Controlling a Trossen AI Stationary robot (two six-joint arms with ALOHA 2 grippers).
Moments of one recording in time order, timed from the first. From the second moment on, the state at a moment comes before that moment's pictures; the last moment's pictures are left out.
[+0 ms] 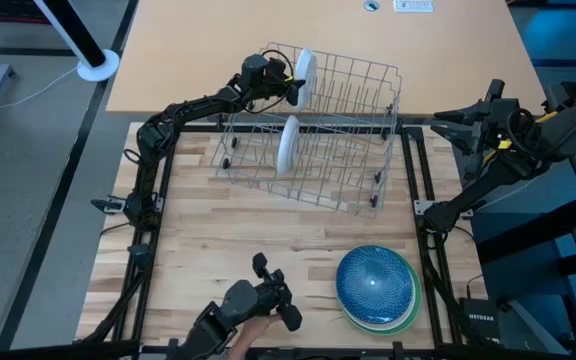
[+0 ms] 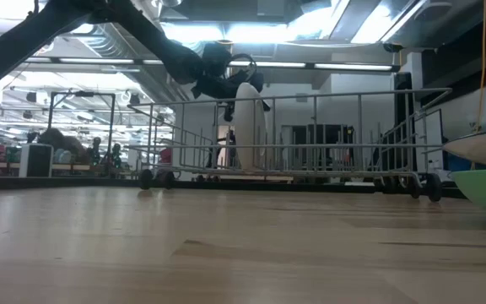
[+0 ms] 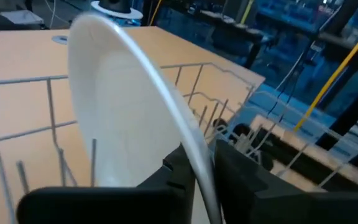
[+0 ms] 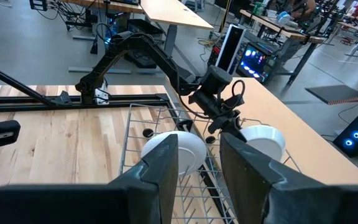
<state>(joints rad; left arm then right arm) 0.78 2.13 1.71 0.21 0.26 -0.21 0.62 1.16 2.23 -1.57 0.95 0.20</state>
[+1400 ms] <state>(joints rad) 0.77 2.12 1.71 0.69 0.32 -0.21 0.62 1.16 2.23 -1.57 0.95 0.20</state>
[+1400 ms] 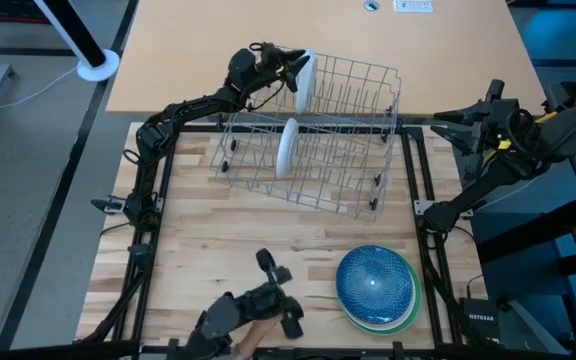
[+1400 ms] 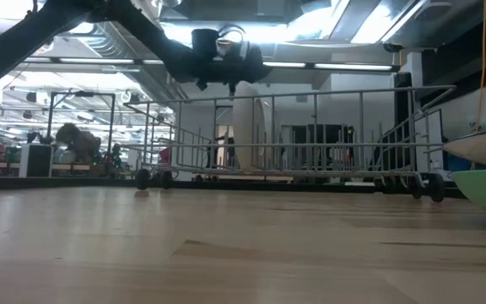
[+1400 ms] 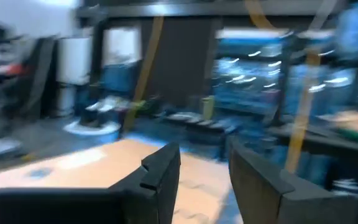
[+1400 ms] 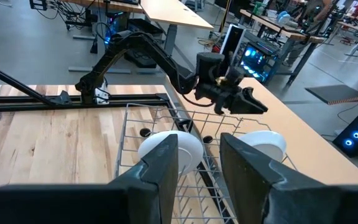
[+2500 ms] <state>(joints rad) -0.18 2.06 1.71 -0.08 0.24 0.79 0.62 1.16 1.53 -1.41 0.45 0.79</state>
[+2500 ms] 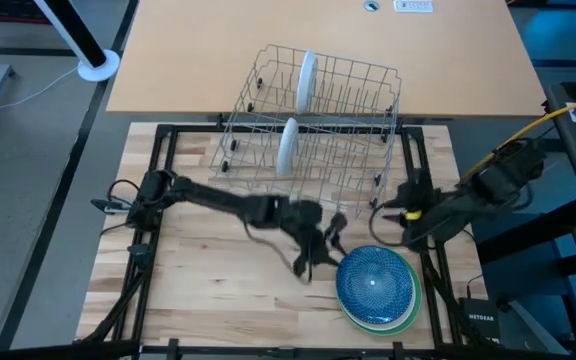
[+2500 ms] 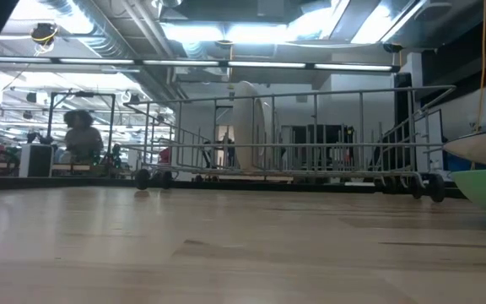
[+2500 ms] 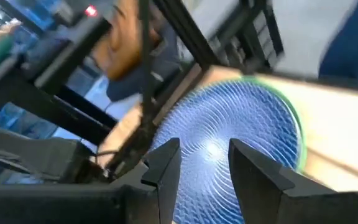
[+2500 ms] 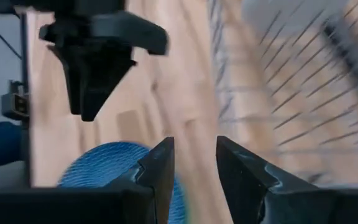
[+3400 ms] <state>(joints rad) -0.36 2.34 1.71 0.11 -0.12 0.88 0.75 1.17 1.05 -1.22 0.26 1.62</state>
